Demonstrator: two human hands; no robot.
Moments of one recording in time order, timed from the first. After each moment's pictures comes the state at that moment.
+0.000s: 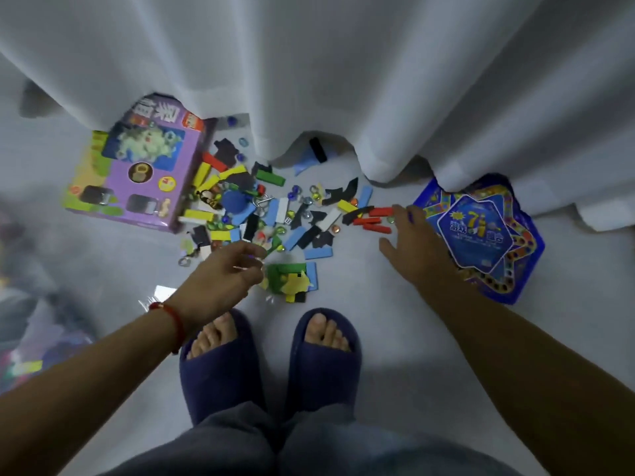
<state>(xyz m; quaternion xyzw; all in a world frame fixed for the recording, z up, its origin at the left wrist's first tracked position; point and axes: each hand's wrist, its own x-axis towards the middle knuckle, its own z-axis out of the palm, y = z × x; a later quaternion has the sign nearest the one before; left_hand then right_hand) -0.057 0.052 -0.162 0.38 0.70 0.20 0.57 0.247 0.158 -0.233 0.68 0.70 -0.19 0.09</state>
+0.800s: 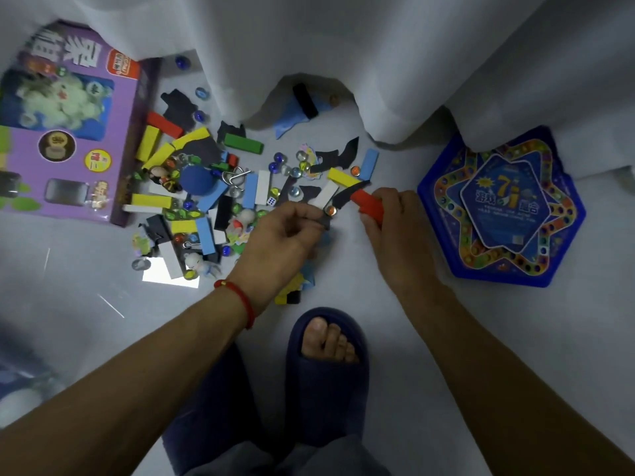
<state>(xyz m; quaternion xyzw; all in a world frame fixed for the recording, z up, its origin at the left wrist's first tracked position) 0.018 0.115 -0.225 0.33 0.62 0.31 0.64 0.204 0.141 -0.262 0.70 0.68 -0.19 -0.05</state>
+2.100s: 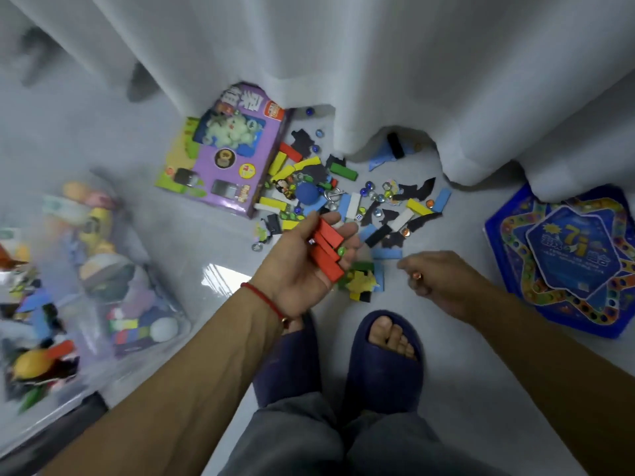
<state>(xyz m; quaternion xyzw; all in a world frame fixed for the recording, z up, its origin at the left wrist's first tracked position) -0.046 0.069 -0.157 -0.14 0.47 0.48 0.73 0.171 0.122 -0.215 0.69 0.34 -0.64 -0.06</state>
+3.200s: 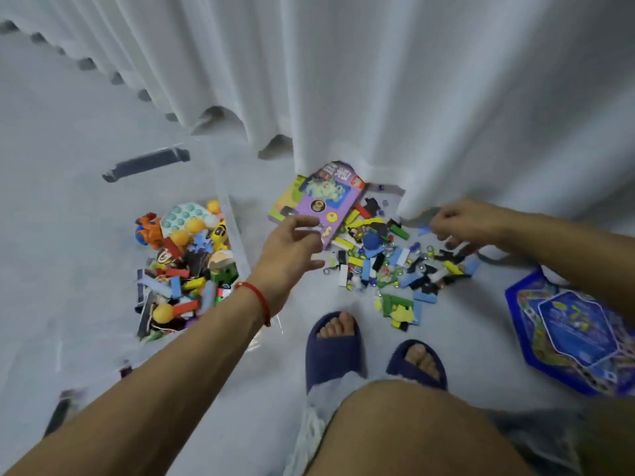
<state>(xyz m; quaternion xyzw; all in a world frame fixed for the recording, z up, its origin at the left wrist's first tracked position) -0.151 -0.034 -0.025 0.20 0.69 0.52 0.47 0.064 0.168 -0.010 0.55 0.73 -0.38 0.14</state>
